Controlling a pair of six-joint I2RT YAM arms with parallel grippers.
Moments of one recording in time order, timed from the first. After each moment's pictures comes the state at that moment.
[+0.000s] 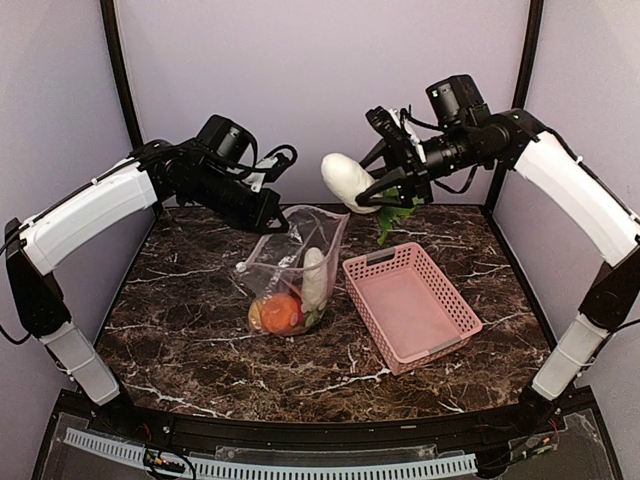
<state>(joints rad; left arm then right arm) -0.73 1.63 1.72 -0.92 0.25 -0.29 0.65 1.64 1.91 -0.96 -0.90 -0.76</state>
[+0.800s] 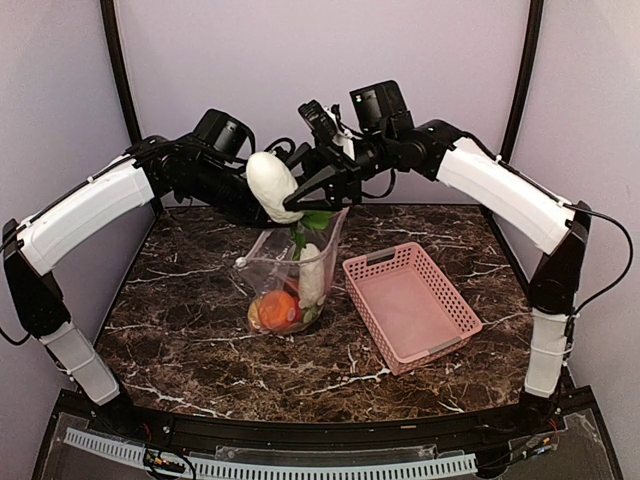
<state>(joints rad) -0.73 1.63 1.75 -0.92 0.27 -0.32 0.83 1.95 2.15 -0.62 -1.25 -0.49</state>
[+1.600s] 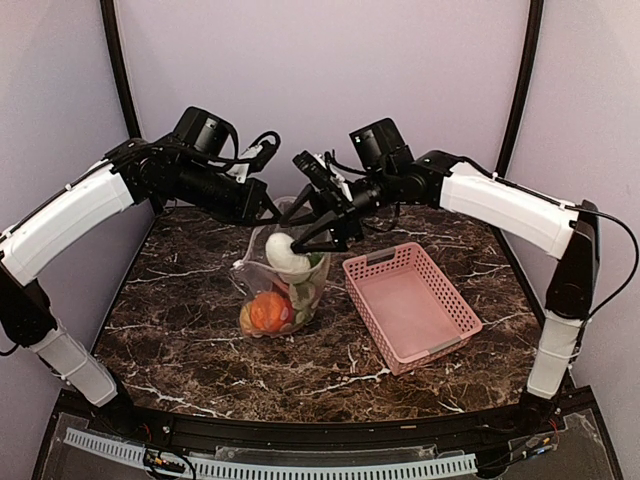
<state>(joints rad) -0.73 1.53 1.69 -0.89 0.27 -0.34 0.83 1.86 1.82 -0.56 -1.10 -0.49</state>
